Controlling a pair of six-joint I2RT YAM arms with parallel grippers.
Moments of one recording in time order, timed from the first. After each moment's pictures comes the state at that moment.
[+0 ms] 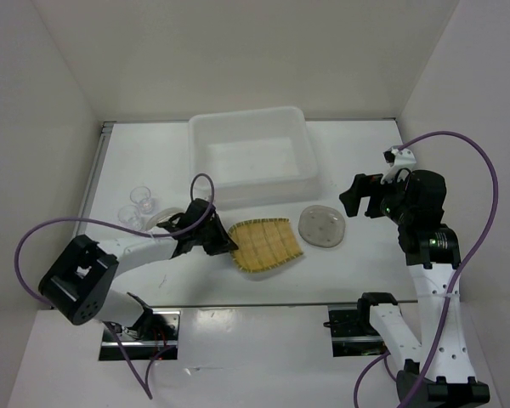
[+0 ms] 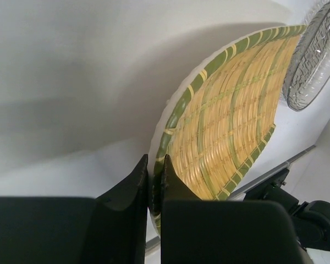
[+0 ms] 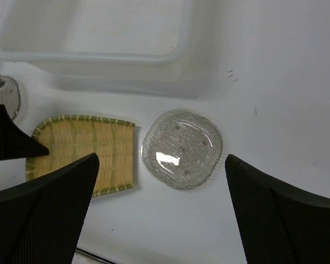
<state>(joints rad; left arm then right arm) -0.59 1.44 0.61 -0.03 0.21 -1.02 -0.04 0.76 1.04 -0.71 -0.35 0.04</state>
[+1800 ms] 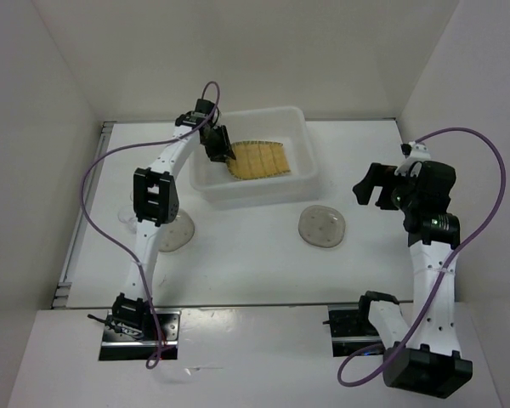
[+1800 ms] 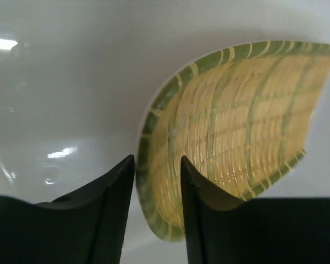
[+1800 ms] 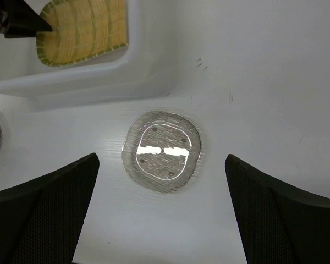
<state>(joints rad) -0.23 2.59 2.48 -0.89 0.31 -0.53 -0.23 0.88 1.03 -0.68 -0.40 0.07</state>
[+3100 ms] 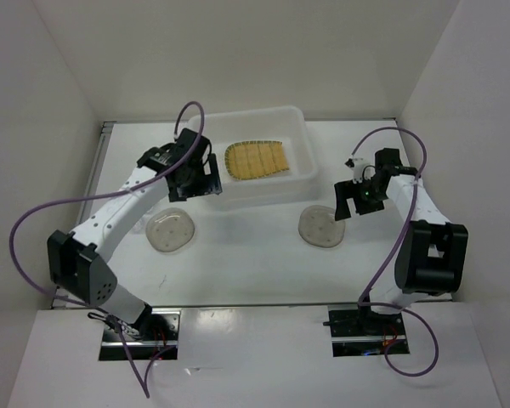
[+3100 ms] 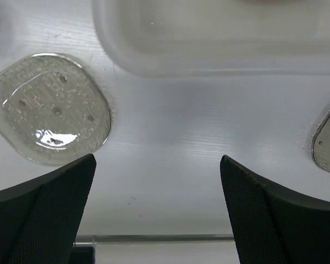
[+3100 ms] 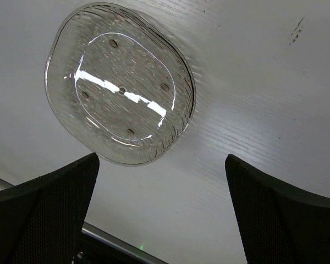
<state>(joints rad) -0.48 1.58 1.52 -1.00 -0.19 -0.62 -0.12 1.52 1.09 -0.80 -0.38 -0.34</state>
